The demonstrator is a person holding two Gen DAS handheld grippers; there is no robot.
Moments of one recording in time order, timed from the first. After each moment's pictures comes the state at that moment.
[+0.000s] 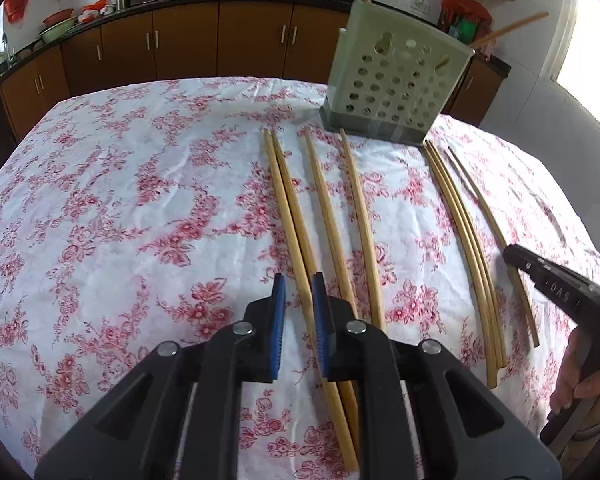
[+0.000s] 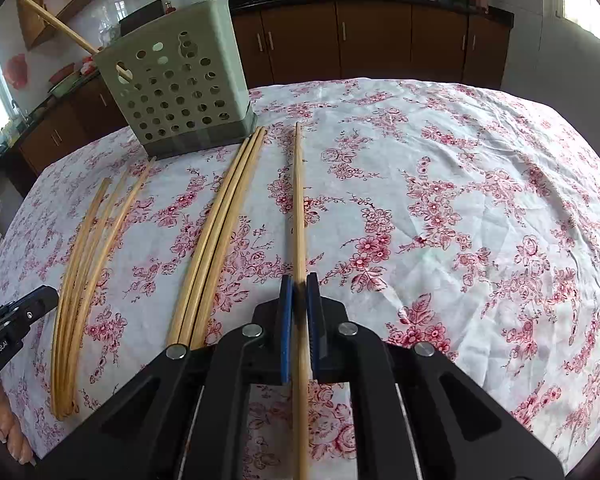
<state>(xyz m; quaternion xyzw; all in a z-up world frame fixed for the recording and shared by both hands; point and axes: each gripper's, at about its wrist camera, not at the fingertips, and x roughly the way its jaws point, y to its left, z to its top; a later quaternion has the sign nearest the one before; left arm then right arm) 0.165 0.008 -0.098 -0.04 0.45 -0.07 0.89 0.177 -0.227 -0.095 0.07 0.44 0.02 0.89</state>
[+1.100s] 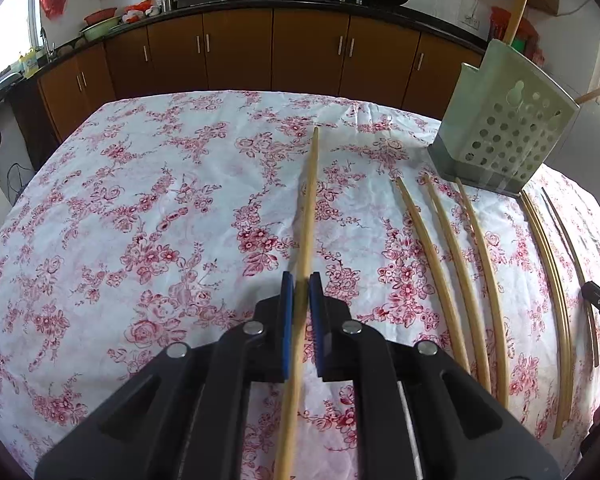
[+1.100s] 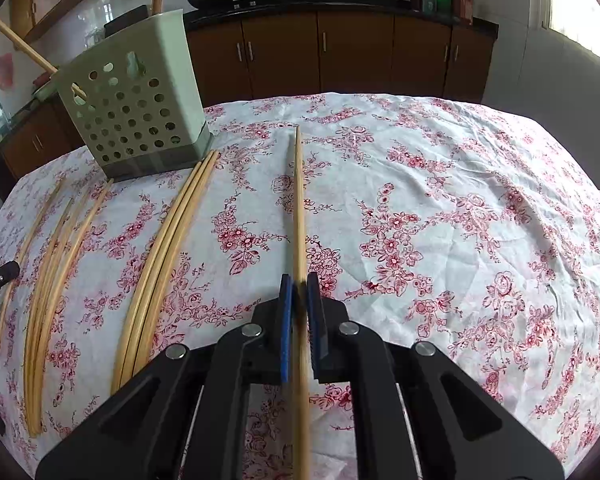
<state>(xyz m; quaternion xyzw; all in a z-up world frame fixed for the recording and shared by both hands) 0.218 0.077 -0.105 -0.04 0.43 0.02 0.90 0.197 -0.251 -0.095 0.05 0.43 -0.02 0.90</state>
